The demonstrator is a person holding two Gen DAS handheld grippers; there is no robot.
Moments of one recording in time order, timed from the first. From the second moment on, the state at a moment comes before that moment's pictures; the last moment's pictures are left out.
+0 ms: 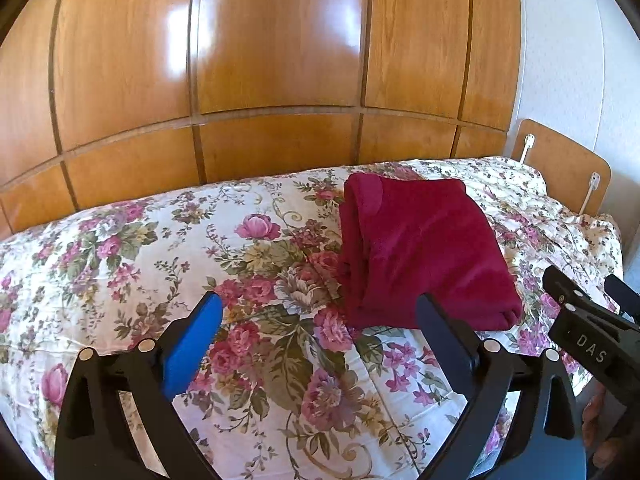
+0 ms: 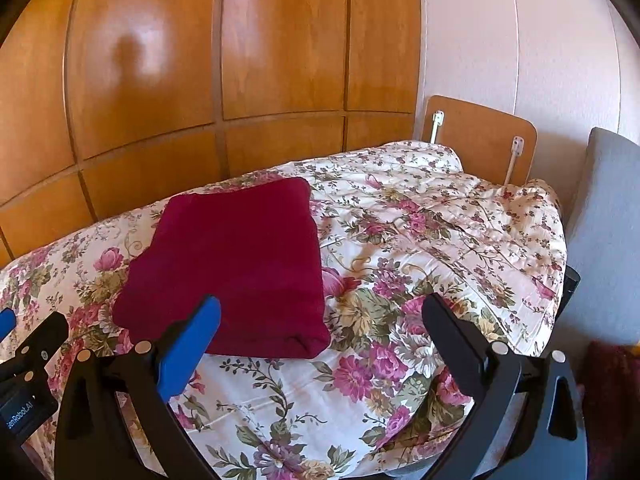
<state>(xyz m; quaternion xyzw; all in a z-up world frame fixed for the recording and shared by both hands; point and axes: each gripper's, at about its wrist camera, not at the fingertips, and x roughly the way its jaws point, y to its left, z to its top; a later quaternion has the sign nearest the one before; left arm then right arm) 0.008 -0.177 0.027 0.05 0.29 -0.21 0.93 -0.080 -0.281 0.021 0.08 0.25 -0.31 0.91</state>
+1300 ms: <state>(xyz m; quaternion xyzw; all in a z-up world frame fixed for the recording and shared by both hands) 0.008 -0.180 0.024 0.05 0.29 -0.20 0.94 -0.074 -0.271 0.007 0.08 0.26 -0.29 0.92</state>
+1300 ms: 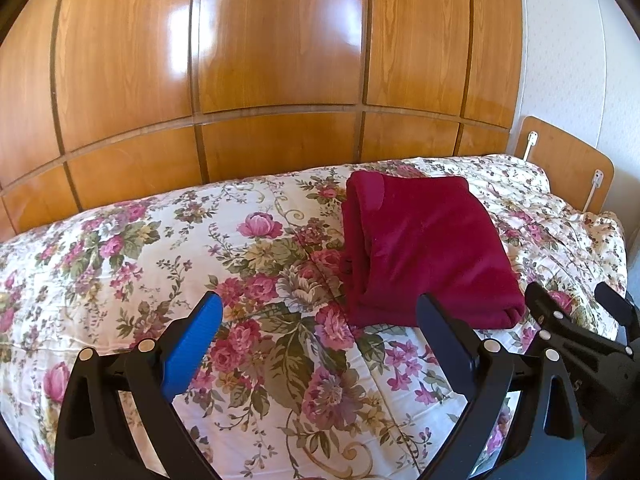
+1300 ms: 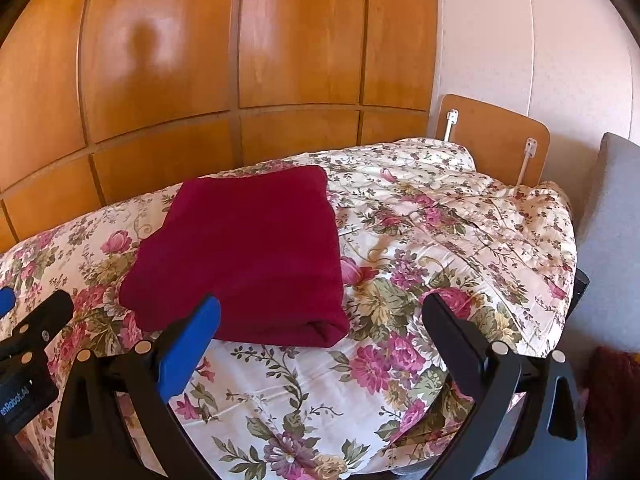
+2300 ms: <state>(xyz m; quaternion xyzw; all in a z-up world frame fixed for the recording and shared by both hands) 0.009 -0.177 0.027 0.04 0.29 -0.19 0.94 -0.070 -0.268 0.000 0.07 0.27 -0.28 0.92</state>
